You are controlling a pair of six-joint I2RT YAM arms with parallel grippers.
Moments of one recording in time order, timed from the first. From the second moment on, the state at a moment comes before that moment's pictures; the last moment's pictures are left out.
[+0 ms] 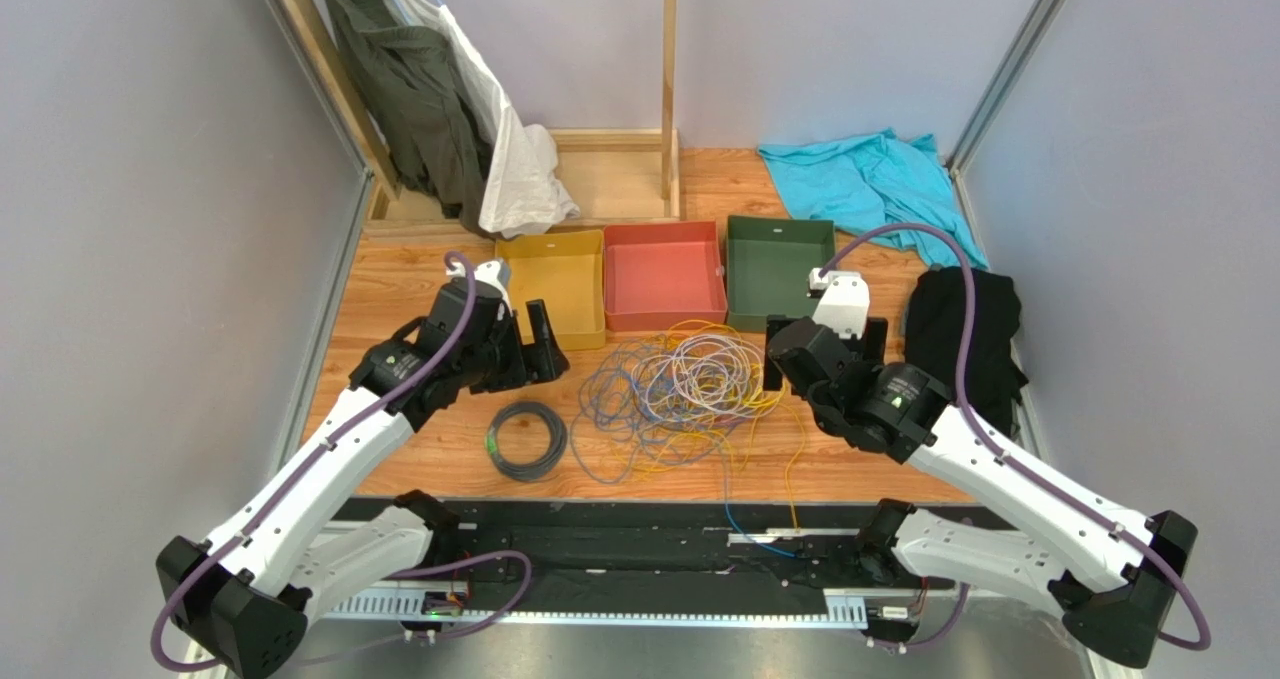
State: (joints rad) left arm -0.52 0.94 0.89 -0.76 -0.01 -0.64; right arm 0.88 0.93 0.92 -0.88 0.76 0.64
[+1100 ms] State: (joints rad) left arm -0.70 1.65 1.07 -0.35 0.07 -0.46; right arm 0.88 0.95 0.90 -0.85 0.73 0.61
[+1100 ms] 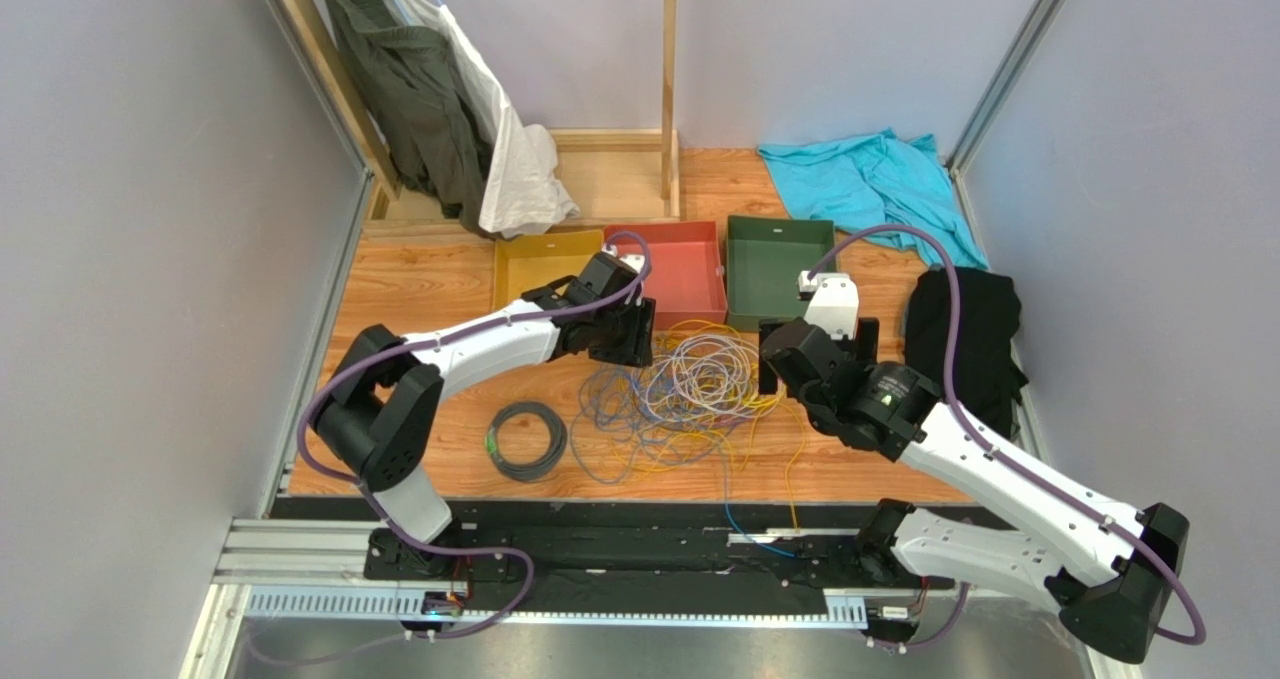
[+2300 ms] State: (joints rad) left arm -0.72 1.10 1.79 -0.74 -0.05 -0.41; right arm 0.88 0.92 0.99 -0.86 0.75 0.60
